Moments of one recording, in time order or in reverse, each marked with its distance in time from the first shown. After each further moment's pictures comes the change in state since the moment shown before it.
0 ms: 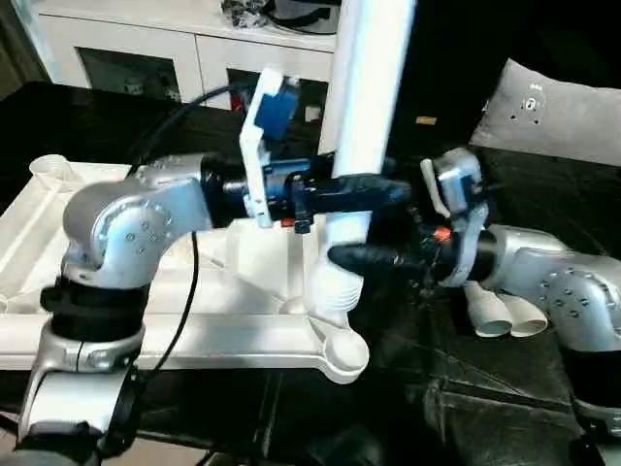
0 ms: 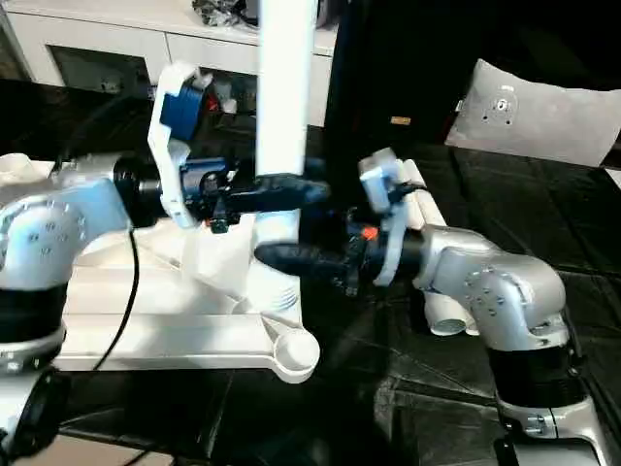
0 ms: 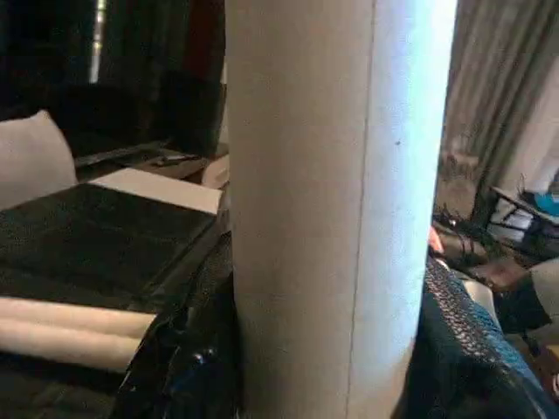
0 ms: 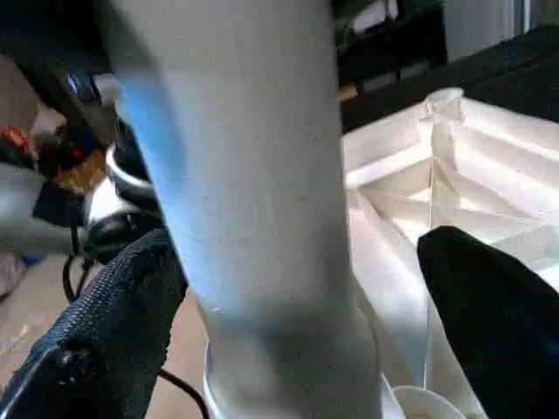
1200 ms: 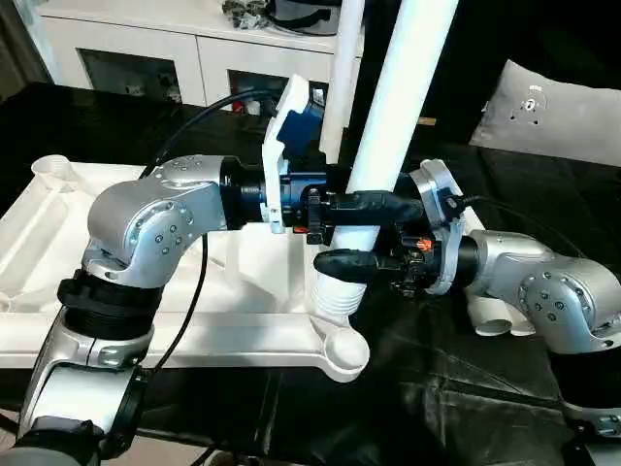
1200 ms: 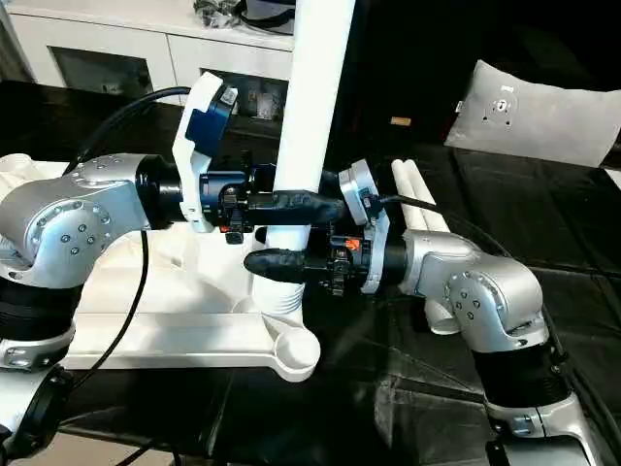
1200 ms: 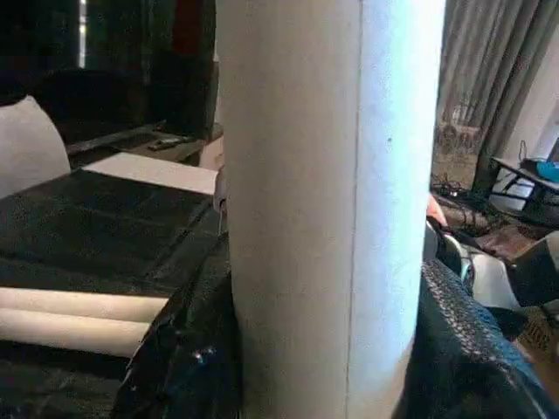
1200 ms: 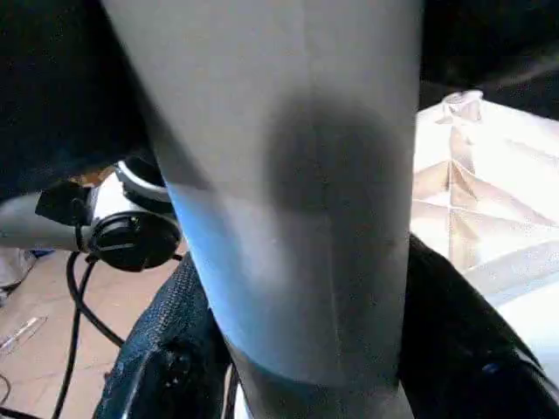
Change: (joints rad) left arm 0.001 0.012 -0.059 0.026 0.066 -0.048 -0.057; right arm 0.000 0.037 0.012 0.007 -0.020 -0.015 0.020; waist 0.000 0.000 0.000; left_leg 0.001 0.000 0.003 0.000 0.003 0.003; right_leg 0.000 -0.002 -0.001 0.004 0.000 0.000
